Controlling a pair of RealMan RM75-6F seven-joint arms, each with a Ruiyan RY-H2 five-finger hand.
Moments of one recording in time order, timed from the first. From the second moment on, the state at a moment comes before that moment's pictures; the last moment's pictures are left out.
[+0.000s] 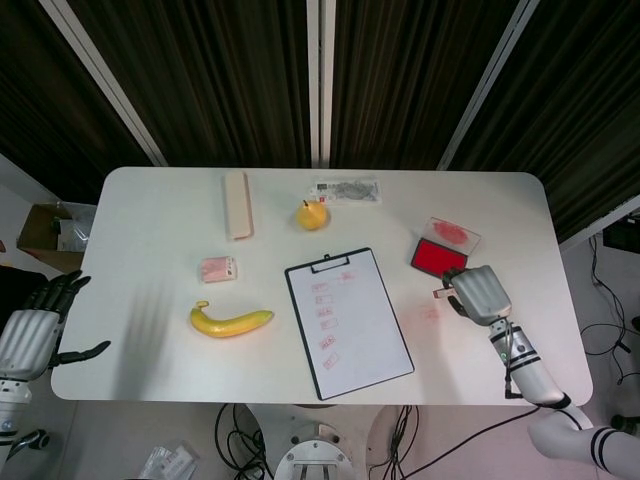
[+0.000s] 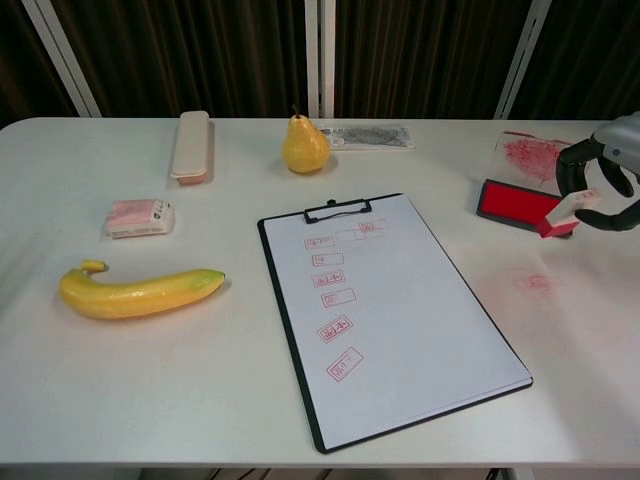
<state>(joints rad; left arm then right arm) -0.11 -1.12 0.00 -1.49 1.57 1.48 -0.13 0.48 -1.42 0.10 -1.32 -1.45 1.09 -0.22</state>
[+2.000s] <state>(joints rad) -0.11 -1.12 0.00 -1.49 1.56 1.47 -0.14 0.66 -1.58 0.19 -0.98 -1.20 0.84 -0.17</state>
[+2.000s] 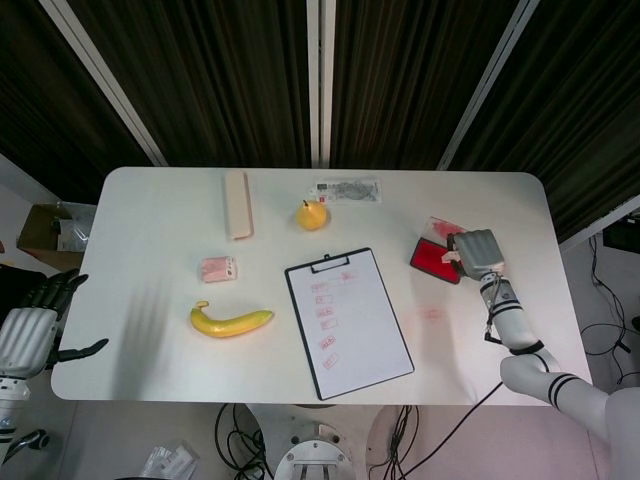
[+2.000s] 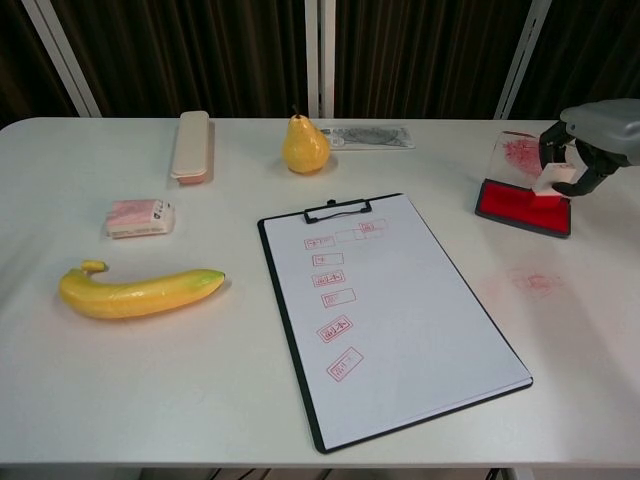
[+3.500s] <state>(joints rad) -0.09 -1.13 0.00 -1.45 1.55 1.49 -0.17 0.72 -1.53 -0.10 -1.49 -1.77 1.00 -0.21</state>
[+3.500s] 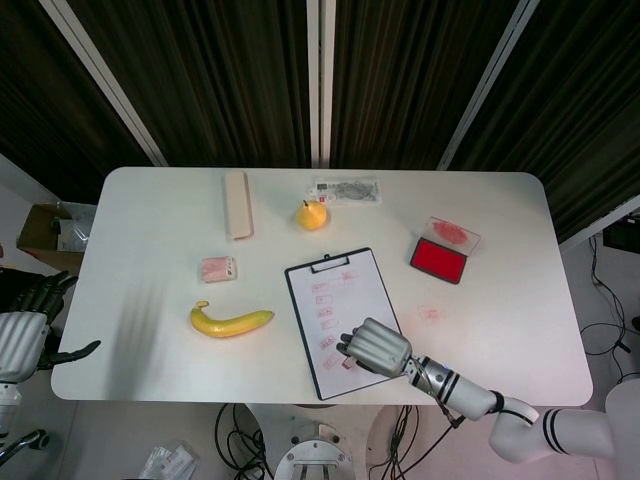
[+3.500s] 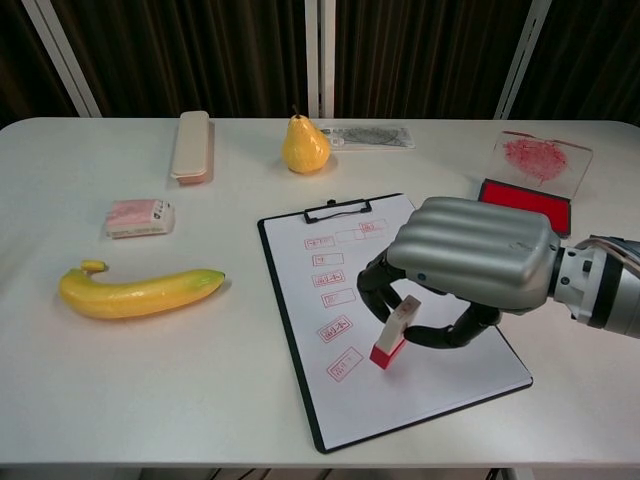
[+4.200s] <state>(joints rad) -0.08 -1.13 0.00 -1.42 1.55 1.49 -0.20 0.73 -1.62 -0.12 -1.45 -1.81 0.98 -0.26</state>
